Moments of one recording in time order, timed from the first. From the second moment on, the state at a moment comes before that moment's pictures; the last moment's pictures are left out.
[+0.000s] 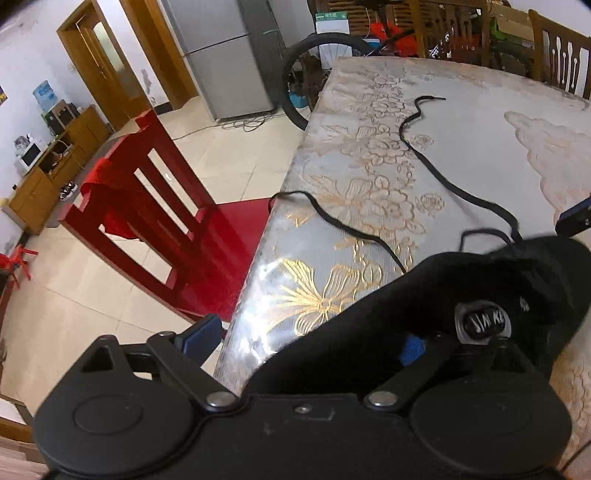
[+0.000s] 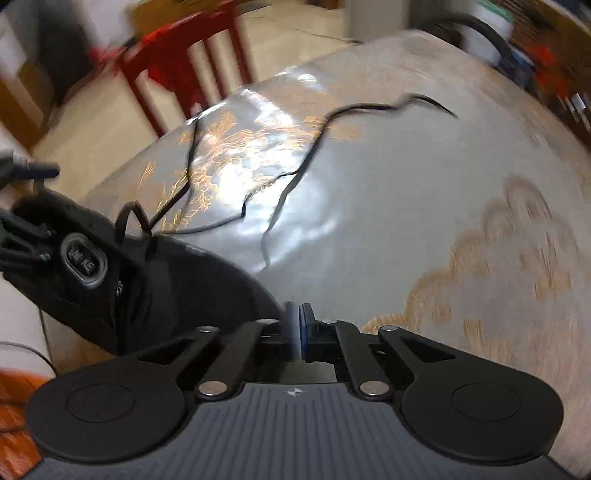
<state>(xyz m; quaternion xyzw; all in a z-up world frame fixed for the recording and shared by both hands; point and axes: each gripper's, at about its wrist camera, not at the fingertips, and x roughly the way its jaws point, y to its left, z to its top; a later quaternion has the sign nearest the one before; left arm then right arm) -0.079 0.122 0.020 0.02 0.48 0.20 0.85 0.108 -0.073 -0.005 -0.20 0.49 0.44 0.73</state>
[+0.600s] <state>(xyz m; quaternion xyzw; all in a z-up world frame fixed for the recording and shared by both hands) -0.070 0.132 0.012 0.01 0.46 0.15 0.87 0.302 0.107 -0.042 -0.08 0.42 0.23 0.87</state>
